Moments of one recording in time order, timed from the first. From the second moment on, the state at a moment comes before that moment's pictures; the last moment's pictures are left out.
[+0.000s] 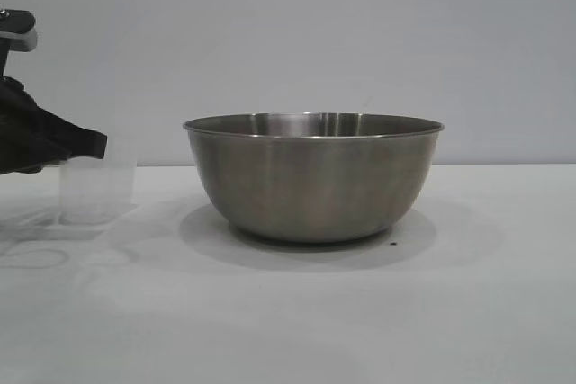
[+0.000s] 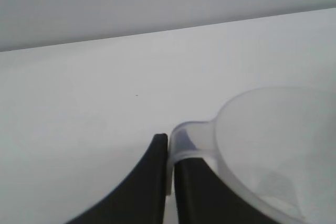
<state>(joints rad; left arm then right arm) -0.28 2.11 -0.63 -0.25 -1.14 0.11 -0.02 -0.02 -0.49 0.10 1.14 -0.13</state>
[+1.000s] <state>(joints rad) -0.28 1.98 -0.36 -0.21 -1.14 0.11 -0.02 -0.02 -0.49 0.10 1.14 -0.13</state>
